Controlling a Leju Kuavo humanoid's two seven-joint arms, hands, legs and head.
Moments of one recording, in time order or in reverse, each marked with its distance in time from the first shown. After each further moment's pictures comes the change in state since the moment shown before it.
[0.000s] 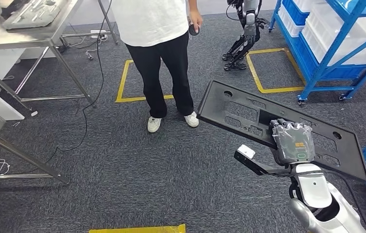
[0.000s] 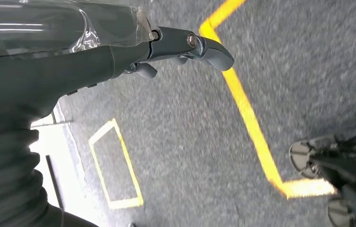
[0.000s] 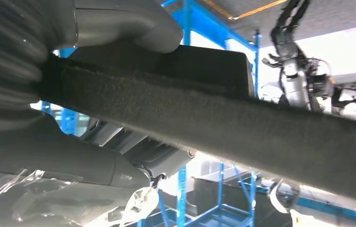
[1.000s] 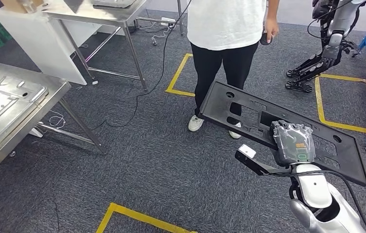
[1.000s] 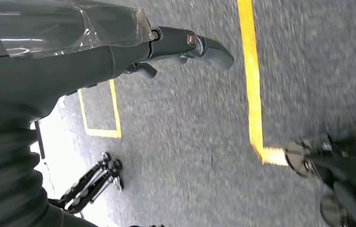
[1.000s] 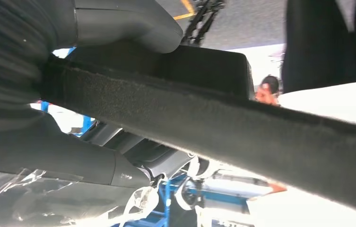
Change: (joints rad) left arm 0.001 -0.006 -0.002 0.000 0.002 -0.003 -0.006; right arm 0.019 -0.007 -0.017 0.000 -0.020 0.006 0.012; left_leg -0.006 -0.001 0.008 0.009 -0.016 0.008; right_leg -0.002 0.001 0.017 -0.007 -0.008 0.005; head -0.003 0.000
